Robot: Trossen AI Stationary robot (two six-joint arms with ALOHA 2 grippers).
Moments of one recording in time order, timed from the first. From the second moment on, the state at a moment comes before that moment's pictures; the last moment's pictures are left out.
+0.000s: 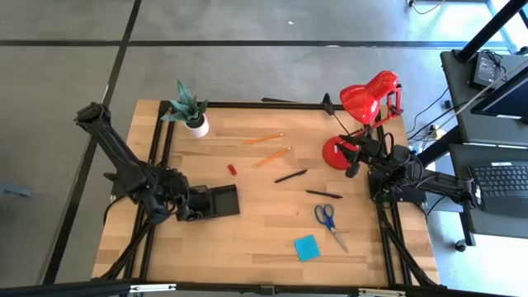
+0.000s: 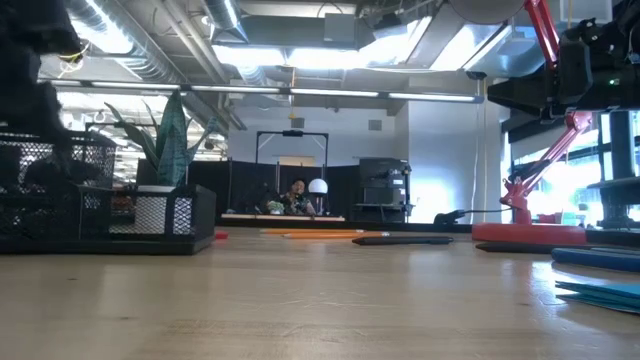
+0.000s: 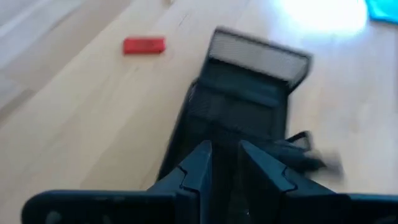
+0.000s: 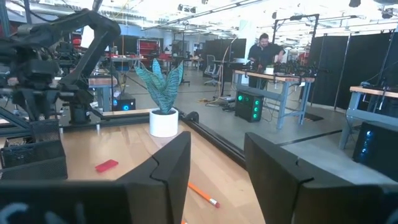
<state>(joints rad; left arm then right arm) -0.88 0.87 0.47 -0.74 -0.74 -1.24 -0.25 0.02 0.02 0.14 0.22 -0.09</state>
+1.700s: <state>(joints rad) 0.05 1.01 0.76 -0.44 -0.28 0.03 -0.25 0.02 0.02 0.14 0.22 -0.14</state>
